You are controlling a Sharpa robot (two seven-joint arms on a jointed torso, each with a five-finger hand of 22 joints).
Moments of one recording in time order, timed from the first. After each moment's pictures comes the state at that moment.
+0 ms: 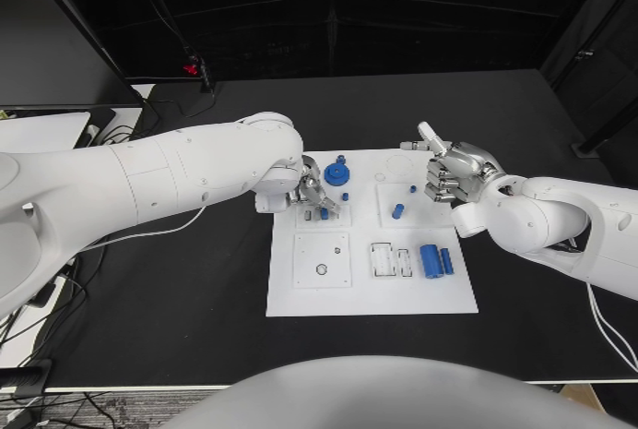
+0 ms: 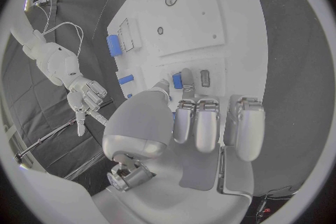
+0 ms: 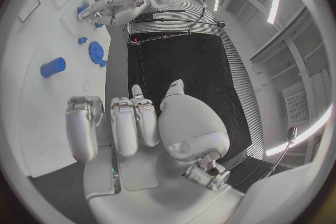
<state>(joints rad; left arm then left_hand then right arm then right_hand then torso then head) 1.39 -0.36 -0.24 1.15 -0.78 0.30 -0.64 1.10 0.11 -0.03 0.29 0.19 0.93 0.05 0.55 0.79 1.47 -0.01 1.57 1.31 1.46 -0.06 1.57 1.31 0.01 1.47 0.06 1.57 1.31 1.17 -0.99 -0.10 1.62 -0.04 -0.32 0.23 1.08 0.23 -0.39 0.29 0.06 0.56 0.12 0.36 0.07 1.46 0.04 1.57 1.31 1.46 -0.01 1.57 1.31 0.01 1.46 0.11 1.54 1.31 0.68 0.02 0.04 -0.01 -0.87</state>
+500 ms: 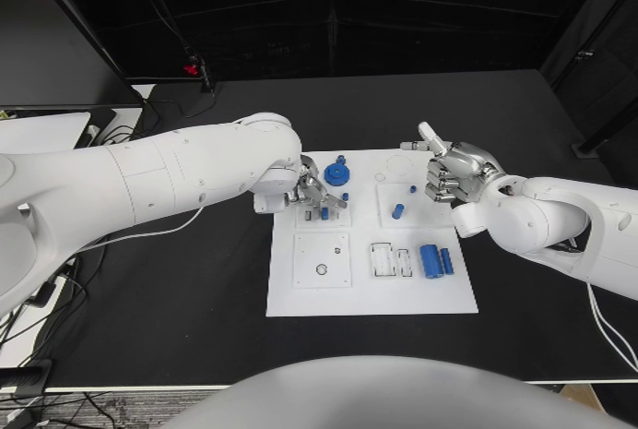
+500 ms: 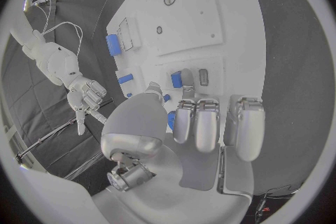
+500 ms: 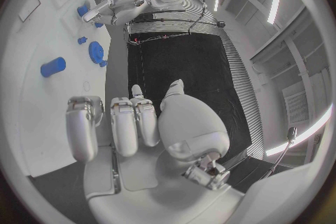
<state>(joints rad) 1.39 -0.37 -0.24 1.16 -0.79 0.28 -0.64 0.97 0.10 -0.16 0.29 0.06 0.93 0.05 0.55 0.84 1.47 -0.01 1.57 1.31 1.47 -0.06 1.57 1.31 0.01 1.47 0.06 1.57 1.31 1.17 -0.99 -0.10 1.62 -0.04 -0.32 0.23 1.08 0.23 -0.39 0.29 0.06 0.56 0.12 0.36 0.07 1.46 0.04 1.57 1.31 1.46 -0.01 1.57 1.31 0.01 1.46 0.11 1.54 1.31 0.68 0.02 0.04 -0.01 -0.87</state>
